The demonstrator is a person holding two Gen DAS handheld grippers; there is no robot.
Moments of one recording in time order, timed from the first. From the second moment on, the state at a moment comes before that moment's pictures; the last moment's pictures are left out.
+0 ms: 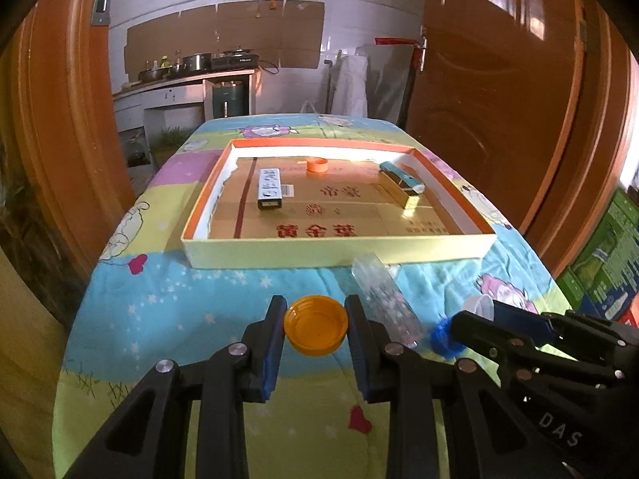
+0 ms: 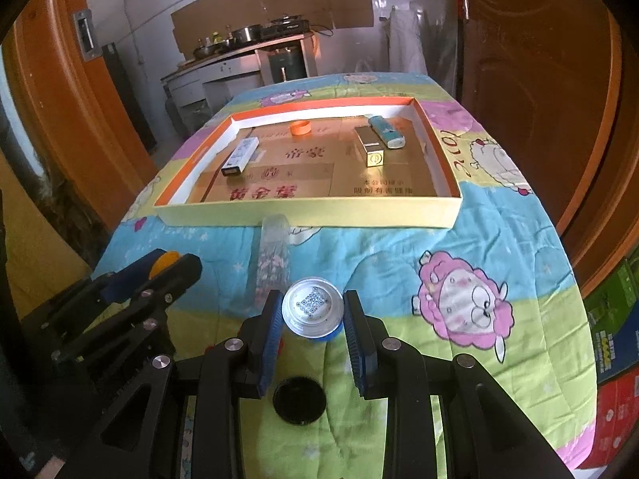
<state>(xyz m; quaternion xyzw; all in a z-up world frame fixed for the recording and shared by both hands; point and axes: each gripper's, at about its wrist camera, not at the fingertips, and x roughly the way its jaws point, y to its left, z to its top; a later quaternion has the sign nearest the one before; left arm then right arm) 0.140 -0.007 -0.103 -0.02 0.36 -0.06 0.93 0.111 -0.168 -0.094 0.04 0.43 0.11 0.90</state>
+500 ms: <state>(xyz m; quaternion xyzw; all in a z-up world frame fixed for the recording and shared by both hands) 0.189 -0.001 -0.091 -0.02 0.37 -0.05 0.93 0.152 -0.161 -0.086 0.04 0.43 0.12 0.89</state>
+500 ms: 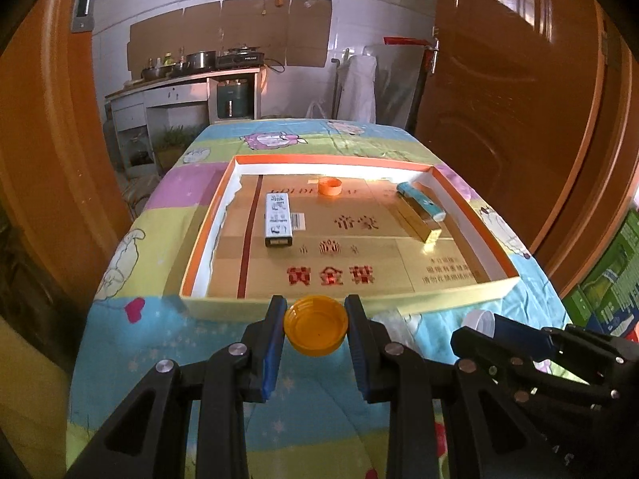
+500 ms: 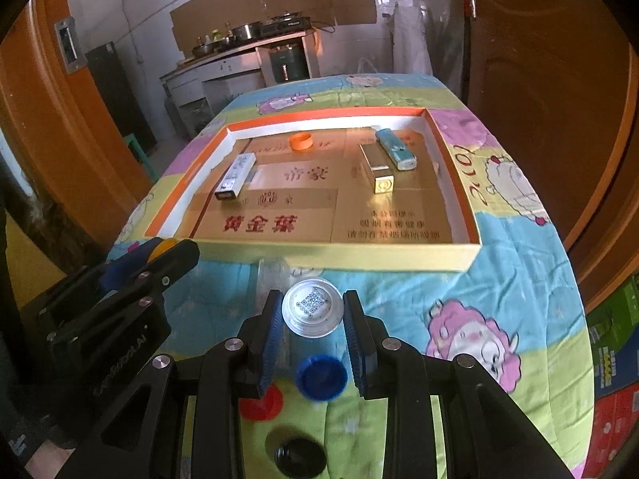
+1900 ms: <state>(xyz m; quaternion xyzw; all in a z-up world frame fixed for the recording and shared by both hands) 0.338 -0.016 -0.087 -0.01 0.40 -0.06 0.91 0.294 -0.157 -0.098 0.03 0.47 0.12 0.87</state>
